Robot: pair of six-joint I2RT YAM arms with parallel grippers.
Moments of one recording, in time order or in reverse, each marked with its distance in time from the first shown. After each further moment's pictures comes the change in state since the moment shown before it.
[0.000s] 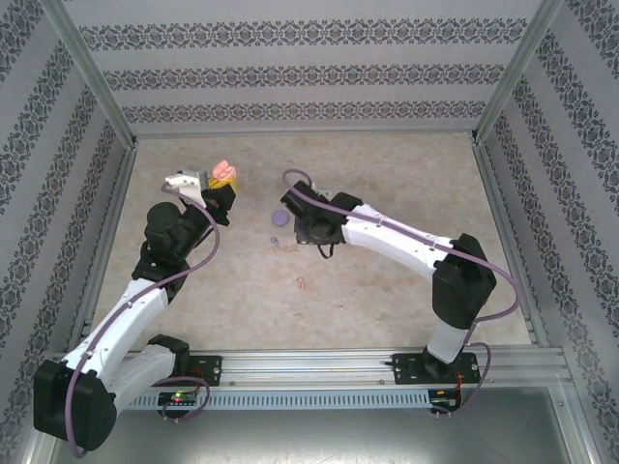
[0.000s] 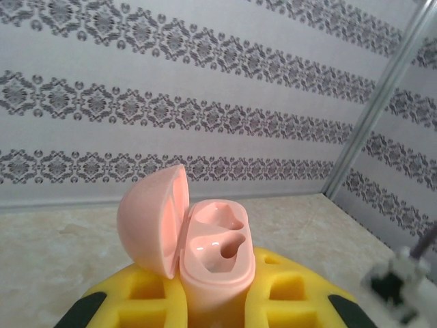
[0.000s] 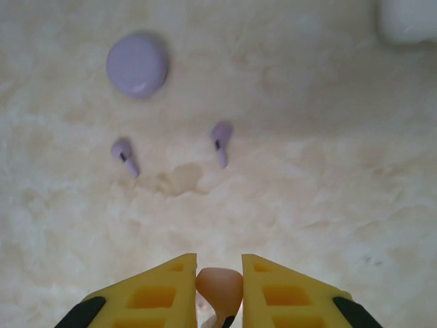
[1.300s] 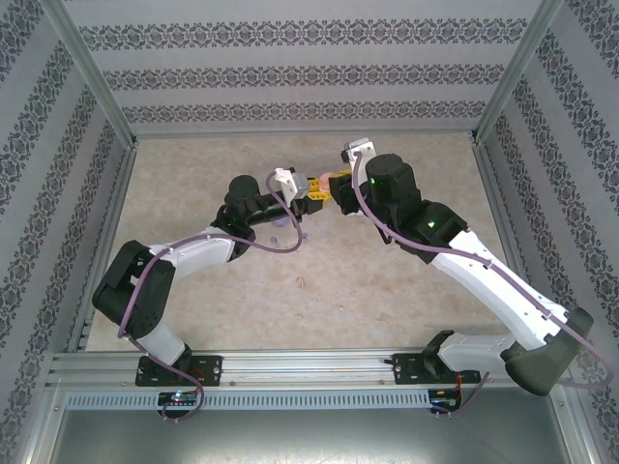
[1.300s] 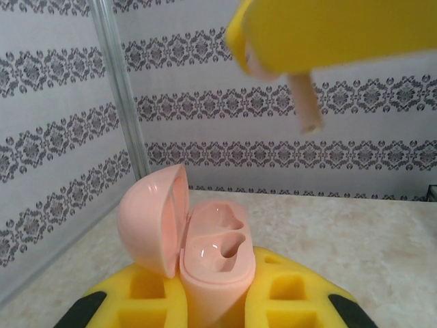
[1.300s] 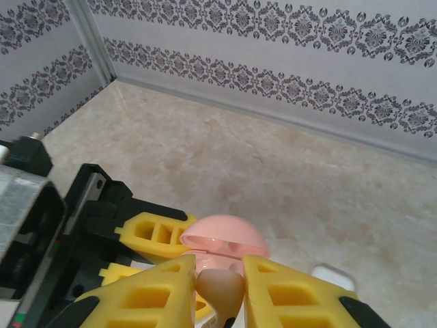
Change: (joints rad) left arm -0.277 0.671 0.307 0.436 0.500 0.341; right arm -0.121 -0.520 -0.159 0.359 -0.068 -0.664
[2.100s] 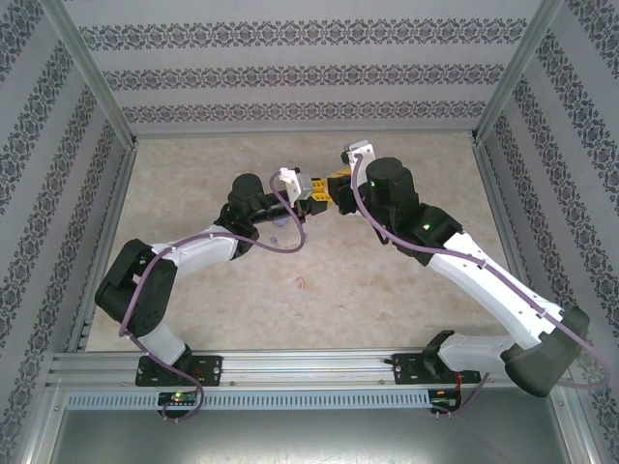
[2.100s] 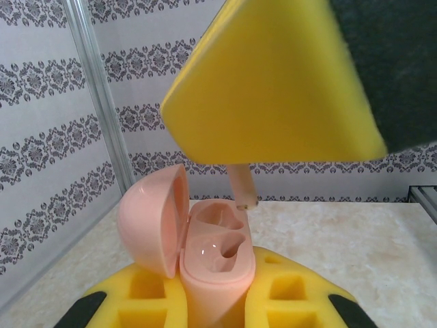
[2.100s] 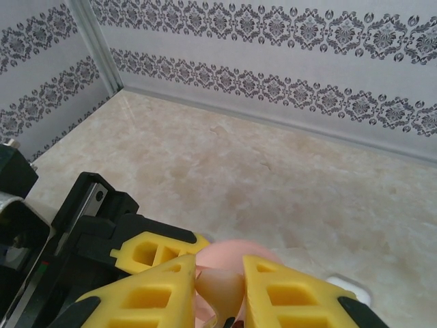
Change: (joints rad) left arm -0.018 0.014 0.028 -0.001 0.032 0.002; right arm -0.023 -0.005 -0.073 0.106 -0.037 0.022
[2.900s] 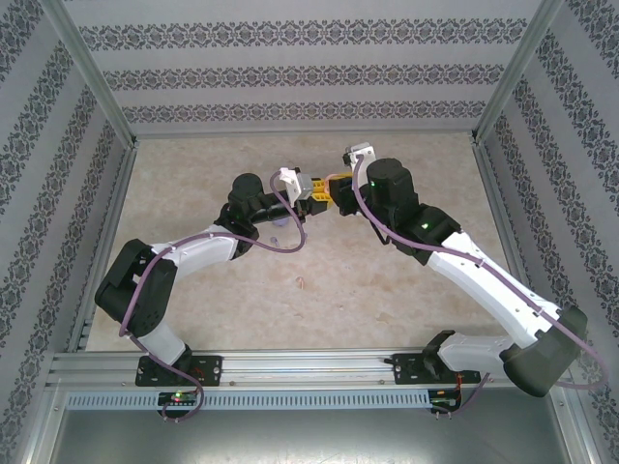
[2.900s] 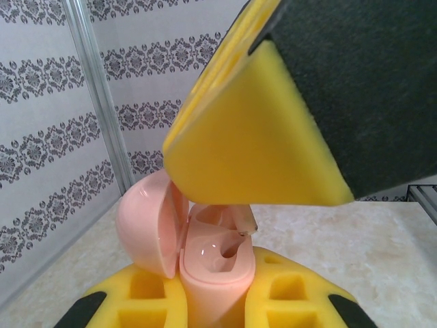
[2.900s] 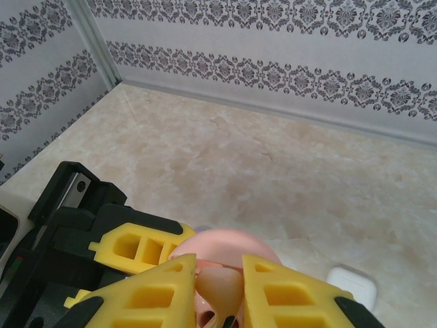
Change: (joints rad) left arm 0.000 0.000 0.002 -0.010 0.003 0.000; right arm -0.019 0.008 -0.028 0.008 -0.031 0.020
